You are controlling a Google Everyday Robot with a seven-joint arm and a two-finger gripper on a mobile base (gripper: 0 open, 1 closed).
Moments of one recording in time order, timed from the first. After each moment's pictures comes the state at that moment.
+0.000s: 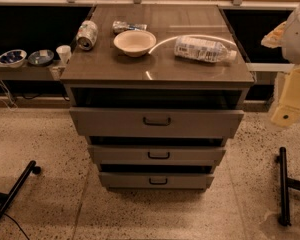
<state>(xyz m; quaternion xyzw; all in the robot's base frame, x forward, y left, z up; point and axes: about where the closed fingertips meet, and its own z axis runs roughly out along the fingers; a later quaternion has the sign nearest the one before) 0.438 -0.217 0.976 -0.60 0.78 -0.03 0.16</state>
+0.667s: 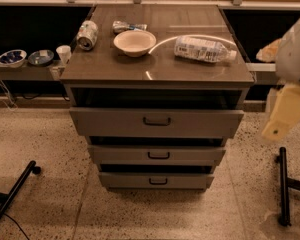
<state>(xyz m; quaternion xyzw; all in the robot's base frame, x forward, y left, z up) 0.435 -0.213 0.950 -0.60 0.78 -0.02 0.18</state>
